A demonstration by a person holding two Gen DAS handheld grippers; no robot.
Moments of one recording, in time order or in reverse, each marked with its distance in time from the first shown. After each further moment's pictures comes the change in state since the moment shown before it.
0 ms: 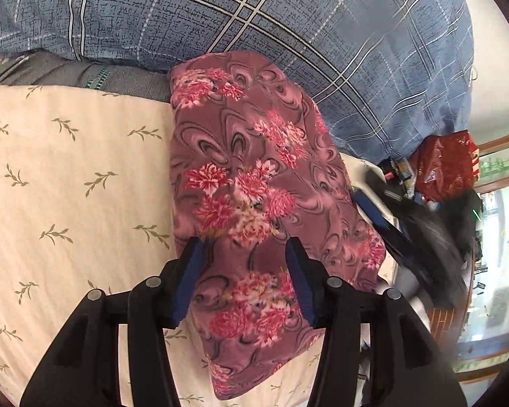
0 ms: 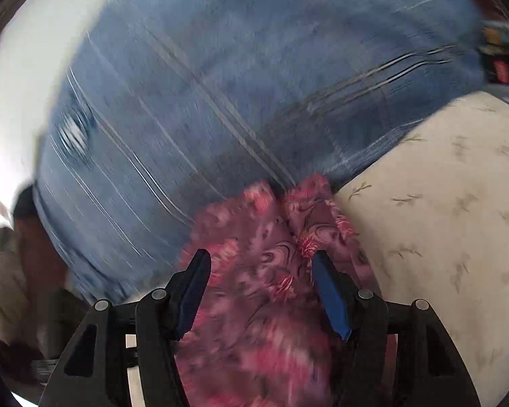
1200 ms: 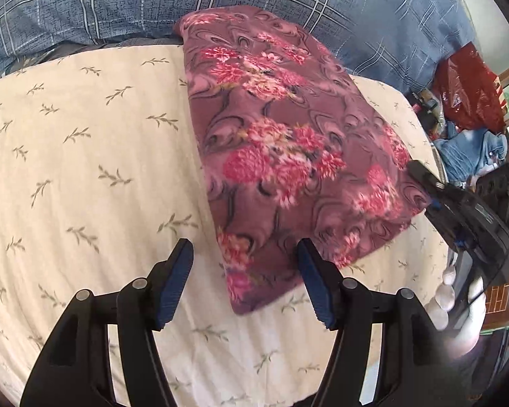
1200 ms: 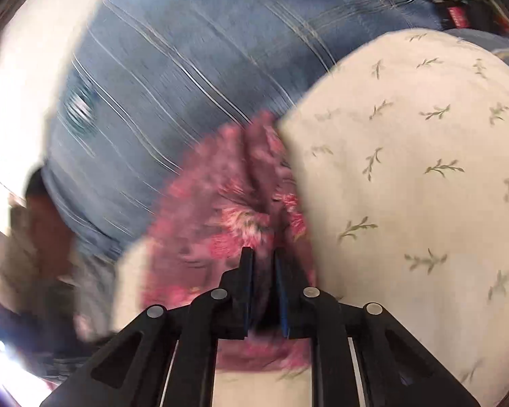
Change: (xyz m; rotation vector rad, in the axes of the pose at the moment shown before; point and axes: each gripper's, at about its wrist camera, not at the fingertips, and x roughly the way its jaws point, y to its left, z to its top) left arm -0.003 -0.021 -0.101 0.185 0.003 0.232; right arm -0.083 -0.070 -0.076 0.082 0.009 0.138
